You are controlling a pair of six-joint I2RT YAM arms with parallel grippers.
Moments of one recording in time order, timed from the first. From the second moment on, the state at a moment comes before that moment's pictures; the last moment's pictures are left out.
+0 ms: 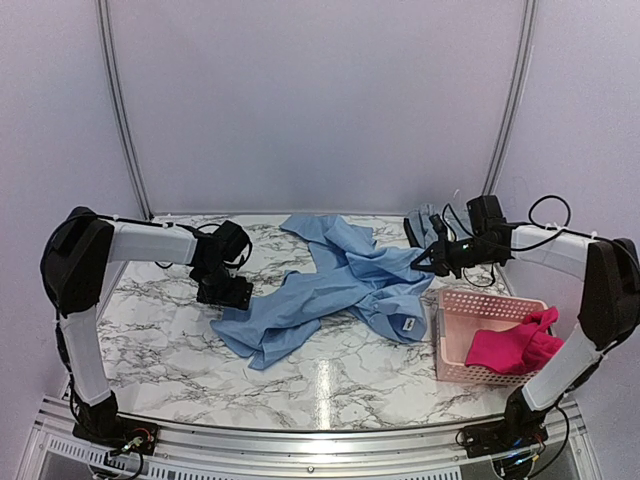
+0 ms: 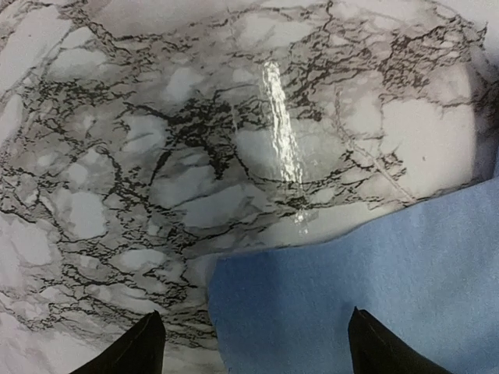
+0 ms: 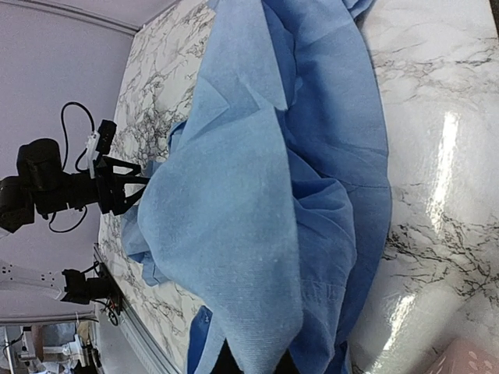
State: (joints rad) left arm -0.56 1.91 1.27 -0.62 -0.11 -0.37; right arm 0.16 1.56 1.06 -0.40 -0.76 0.37
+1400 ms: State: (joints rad) left arm -0.31 1.34 1.74 -0.55 -0.14 -0.35; right arm 0.16 1.60 1.77 -0.28 -0.86 0.40
